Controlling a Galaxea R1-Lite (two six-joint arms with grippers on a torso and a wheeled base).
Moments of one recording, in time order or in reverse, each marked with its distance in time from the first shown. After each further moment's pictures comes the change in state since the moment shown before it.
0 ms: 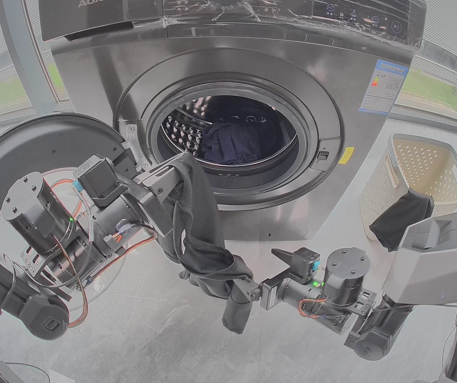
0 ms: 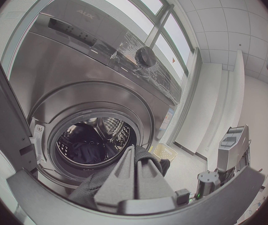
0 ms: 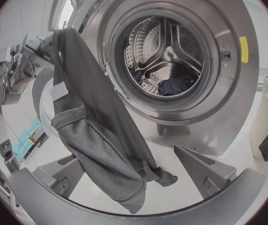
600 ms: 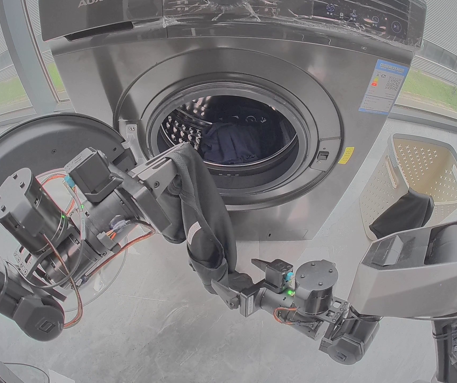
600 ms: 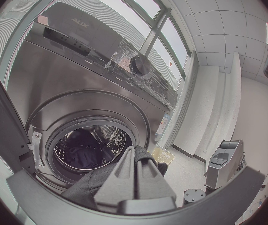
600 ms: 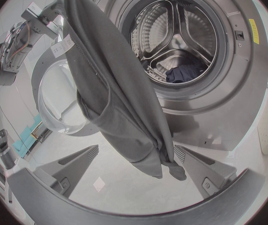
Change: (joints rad) left arm -0.015 -0.036 -0.005 0.000 -0.003 0.000; right arm 0.041 0.149 -0.127 -0.001 -0.003 -0.002
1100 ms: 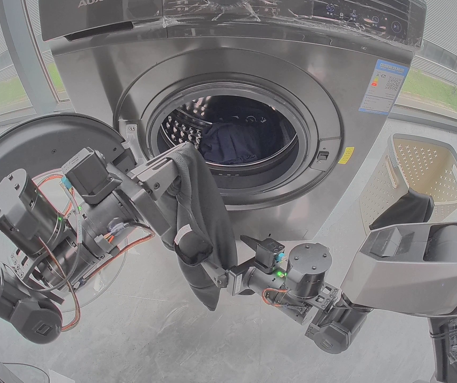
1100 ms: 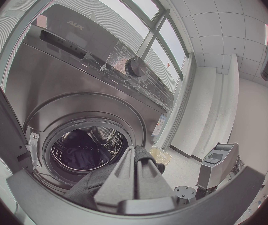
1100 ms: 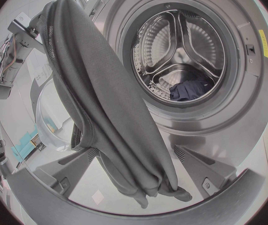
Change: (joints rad) left arm -0.016 -0.019 0.010 0.000 -0.009 0.000; right arm -0.011 0.019 -0.159 0.001 0.016 -0.012
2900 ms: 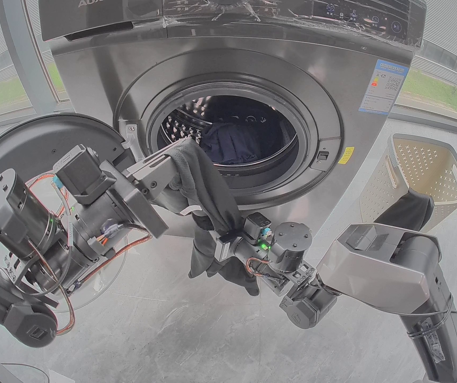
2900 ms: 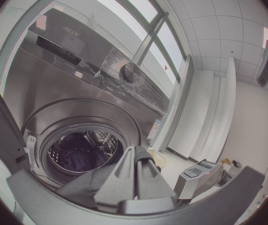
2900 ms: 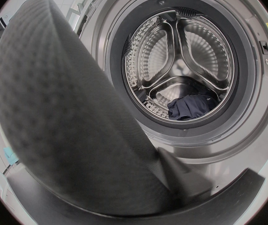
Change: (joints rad) left arm -0.025 -0.037 0.010 0.000 -0.003 -0.009; right arm -0.071 0.177 -0.375 0.019 0.032 -0.029
